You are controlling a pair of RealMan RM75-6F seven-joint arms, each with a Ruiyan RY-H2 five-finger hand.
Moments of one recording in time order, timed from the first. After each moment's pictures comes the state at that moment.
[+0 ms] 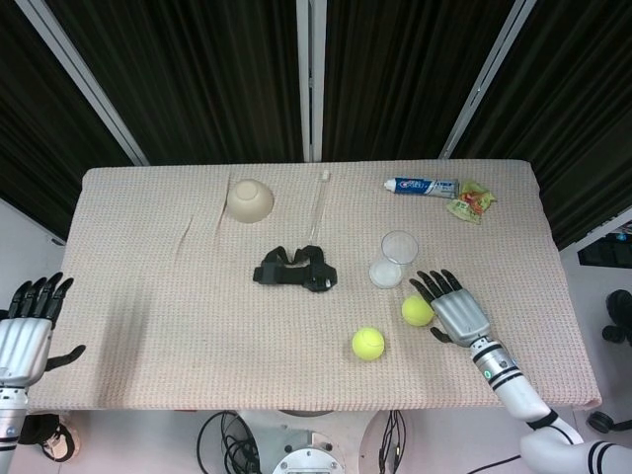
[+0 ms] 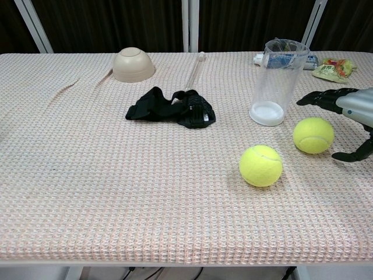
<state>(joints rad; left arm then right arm) -0.11 -1.15 -0.04 -1.51 1.51 1.48 0.04 0.45 -1.39 0.08 -1.47 -1.41 0.96 -0.30</state>
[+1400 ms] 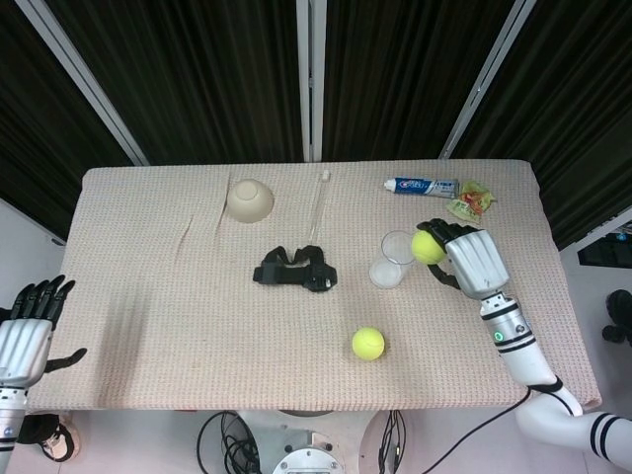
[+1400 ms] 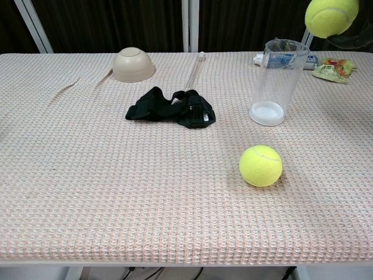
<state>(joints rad) -0.12 -1.13 -0.03 -1.53 1.50 1.45 0.02 0.54 -1.31 0.25 -1.53 -1.44 1.19 -0.20</state>
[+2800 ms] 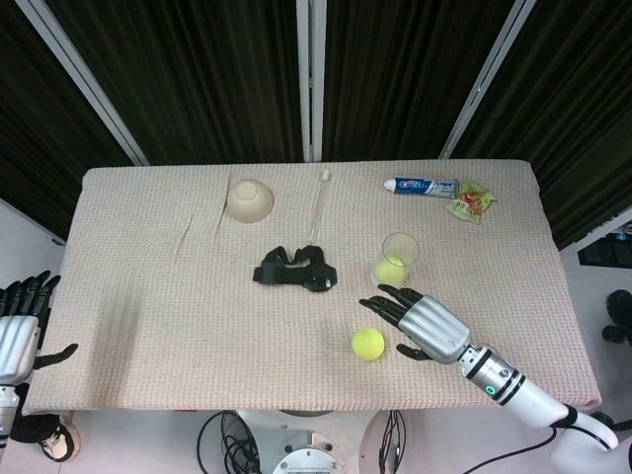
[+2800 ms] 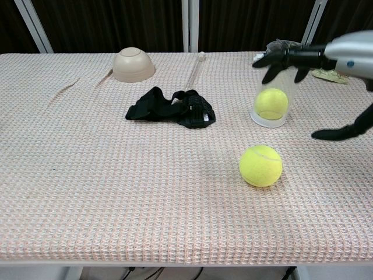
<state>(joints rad) -0.11 -1.11 -0.04 -1.52 1.47 1.45 -0.03 0.59 -1.12 -0.02 -1.76 -1.74 1.03 -0.03</state>
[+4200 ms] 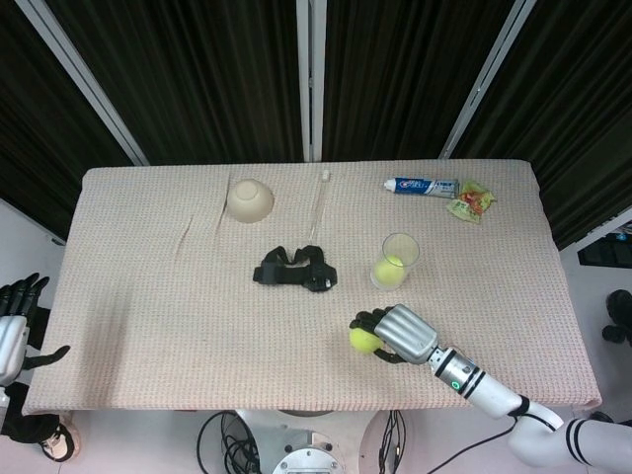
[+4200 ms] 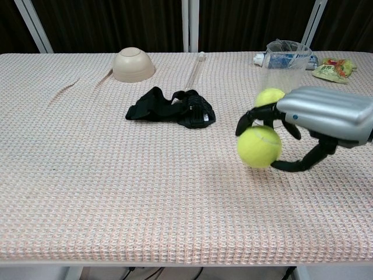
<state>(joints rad) -0.11 -1.07 -0.05 -1.56 1.42 1.40 -0.07 0.63 -1.39 -0.04 -1.50 -1.74 1.09 0.02</state>
